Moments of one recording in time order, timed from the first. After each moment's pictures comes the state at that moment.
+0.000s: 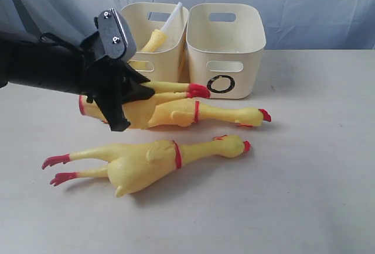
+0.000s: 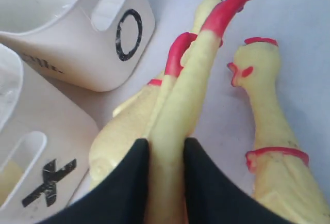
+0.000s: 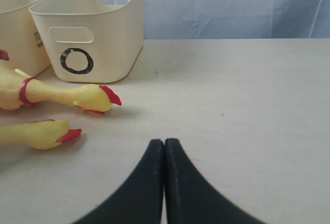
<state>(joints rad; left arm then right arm) -0.34 1.61 -0.95 -1.28 0.52 2.00 0.11 0.00 0.00 0.03 0.35 0.00</state>
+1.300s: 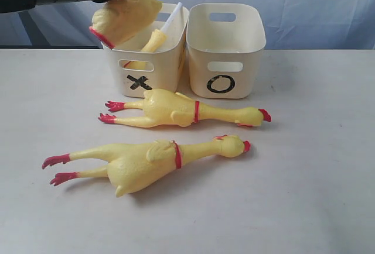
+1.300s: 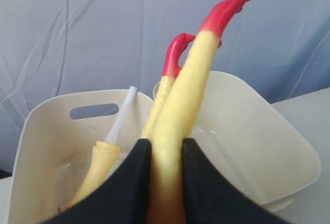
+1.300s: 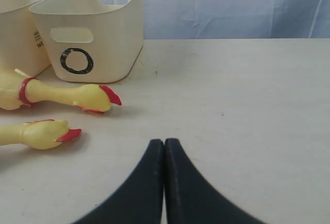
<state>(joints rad) -0.34 1.71 -1.31 -1.73 0.17 1.62 0.11 0.00 0.00 0.03 0.35 0.00</state>
